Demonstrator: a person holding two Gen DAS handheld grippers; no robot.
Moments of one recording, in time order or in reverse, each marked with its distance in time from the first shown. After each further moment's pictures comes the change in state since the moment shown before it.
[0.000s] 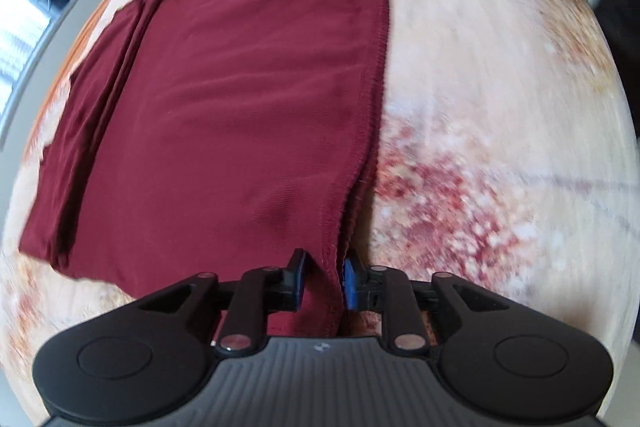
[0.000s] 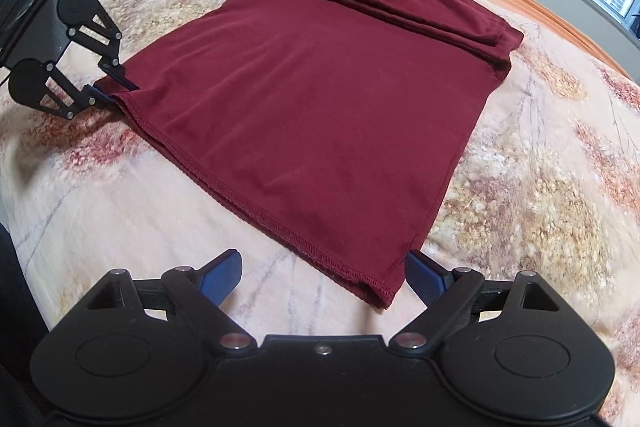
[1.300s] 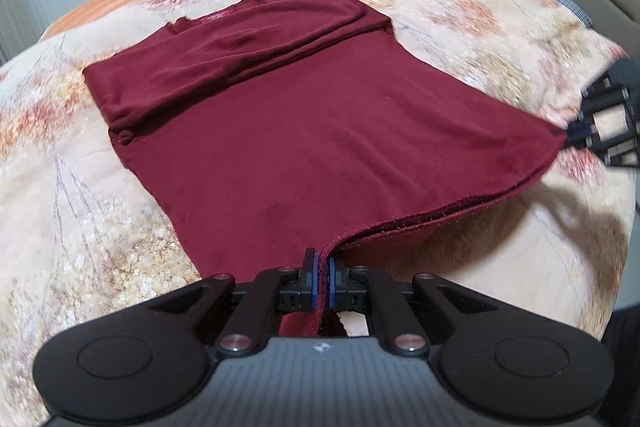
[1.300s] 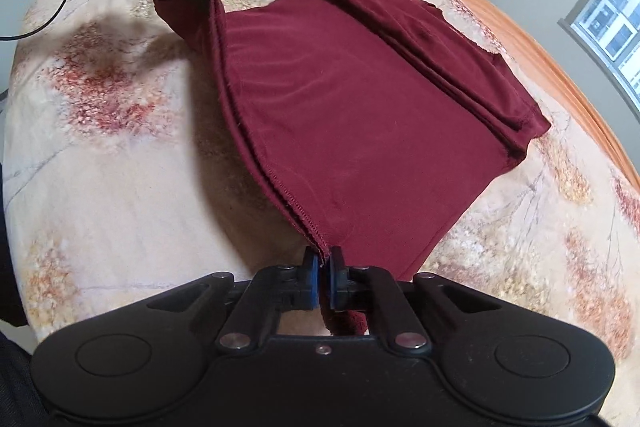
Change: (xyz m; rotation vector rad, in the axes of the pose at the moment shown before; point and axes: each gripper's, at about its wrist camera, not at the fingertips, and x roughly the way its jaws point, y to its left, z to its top) left arm -0.039 0.118 -0.018 -0.745 -0.155 -0.077; right arm -0.015 -0.010 0.040 -0.307 -0.020 -0.001
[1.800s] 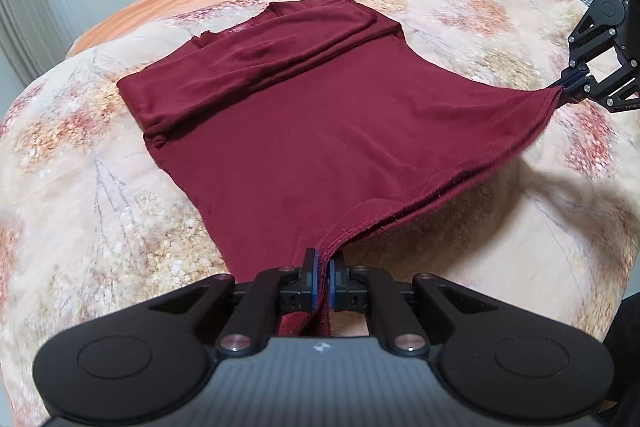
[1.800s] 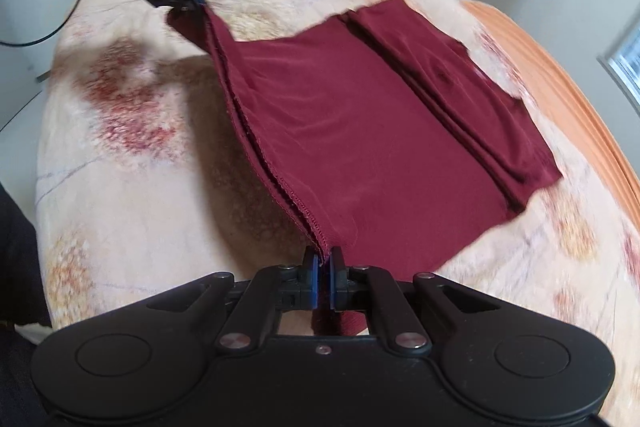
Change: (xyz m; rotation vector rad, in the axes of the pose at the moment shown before) left arm -0.031 -0.027 -0.001 -0.009 0.003 0.120; right arm -0.021 -0.040 0.026 -0.150 -0.055 0.128
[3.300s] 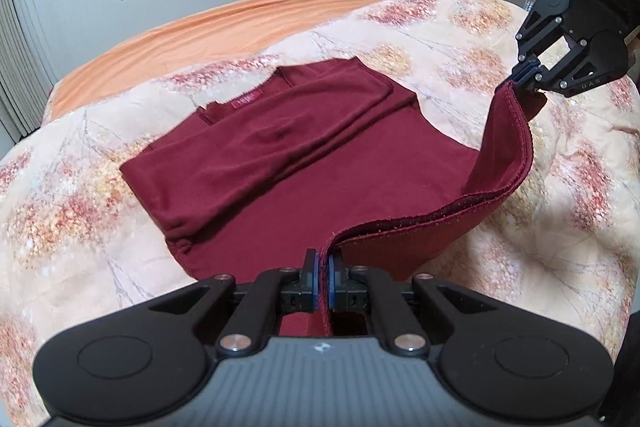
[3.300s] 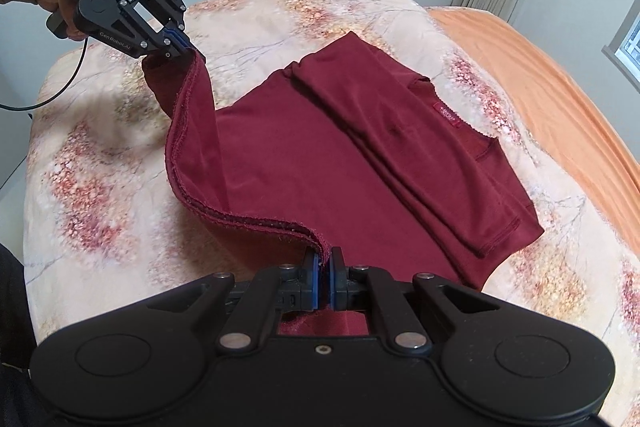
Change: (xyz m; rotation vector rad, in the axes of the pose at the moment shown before) left arm 0.009 0.077 0.082 0.057 -0.121 -0.091; right arm 0.012 -0.113 0.085 0.102 -0.017 0.040
